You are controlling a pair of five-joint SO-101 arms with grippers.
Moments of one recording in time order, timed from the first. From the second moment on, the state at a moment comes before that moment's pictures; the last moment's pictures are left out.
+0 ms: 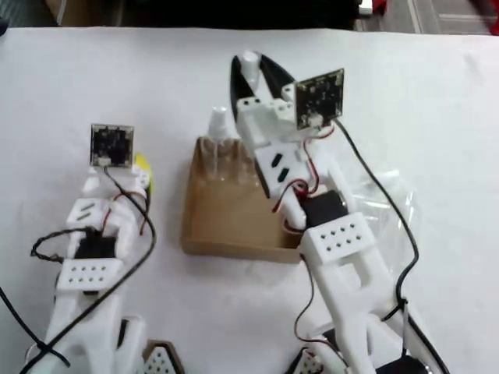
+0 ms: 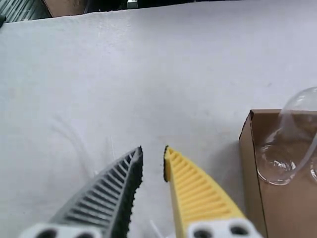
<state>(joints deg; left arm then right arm) -7.6 -47.5 73.8 14.0 -4.2 -25.9 -31.5 40.3 -3.6 -2.2</state>
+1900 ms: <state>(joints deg) -7.6 -47.5 73.8 14.0 -4.2 -25.9 -26.0 41.7 -5.7 -2.2</state>
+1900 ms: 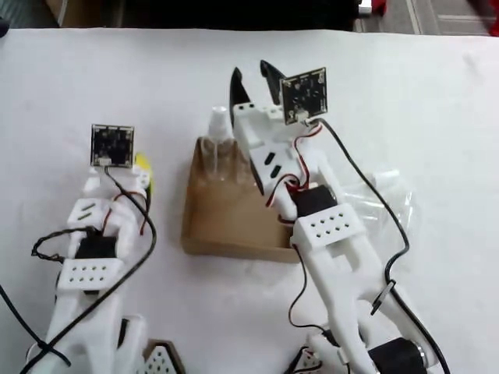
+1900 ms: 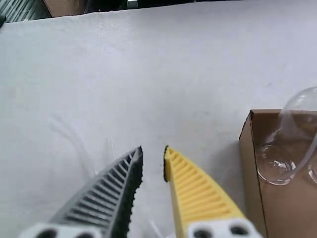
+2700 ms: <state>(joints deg) -7.6 -47.5 73.8 14.0 -4.2 -24.5 -34.9 41.7 -2.5 -2.2</state>
